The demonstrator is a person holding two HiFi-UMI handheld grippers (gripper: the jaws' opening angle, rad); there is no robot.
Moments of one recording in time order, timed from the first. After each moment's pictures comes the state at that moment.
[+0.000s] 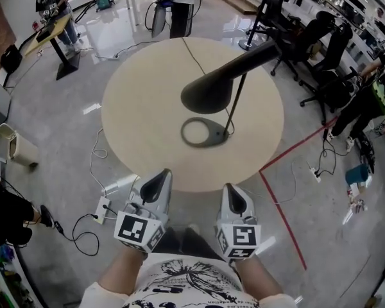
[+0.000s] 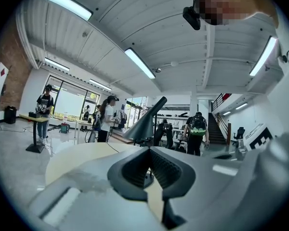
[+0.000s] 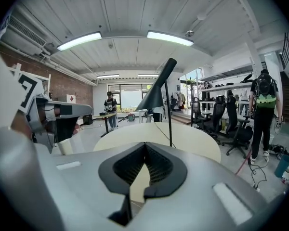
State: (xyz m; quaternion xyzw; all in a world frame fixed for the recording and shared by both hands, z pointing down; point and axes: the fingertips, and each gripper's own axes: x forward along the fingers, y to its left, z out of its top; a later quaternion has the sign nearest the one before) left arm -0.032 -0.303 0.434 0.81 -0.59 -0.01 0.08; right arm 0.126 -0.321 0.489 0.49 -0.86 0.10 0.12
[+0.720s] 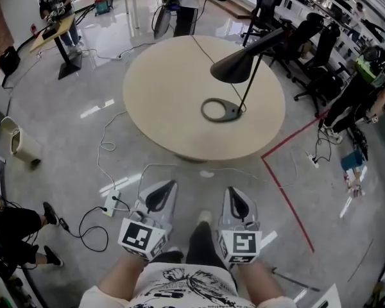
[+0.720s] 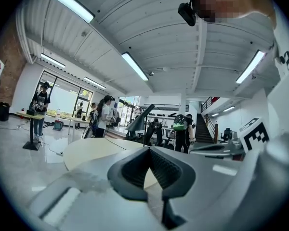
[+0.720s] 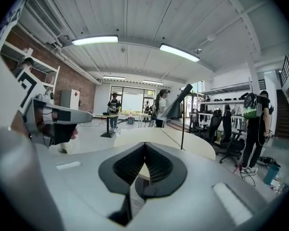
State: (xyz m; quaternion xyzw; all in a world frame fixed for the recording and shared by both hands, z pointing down) left arm -0.083 -0.131 0.440 0.84 -0.54 0.00 0.08; right arm 0.060 -0.151 0.464 0.51 -0.85 0.03 0.11
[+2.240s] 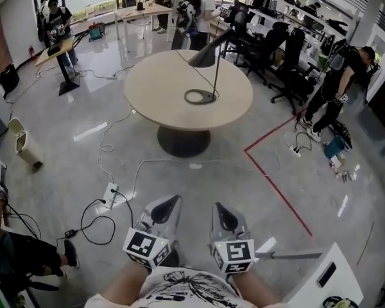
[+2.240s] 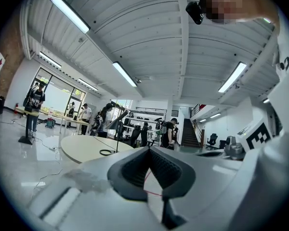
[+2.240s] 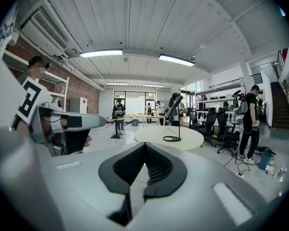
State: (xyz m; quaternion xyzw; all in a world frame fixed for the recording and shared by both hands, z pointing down) left arm 0.015 0.130 0.427 0.87 -0.49 -0.03 0.08; right arm 0.122 0.127 0.456 0.50 -0.86 0.05 0.09
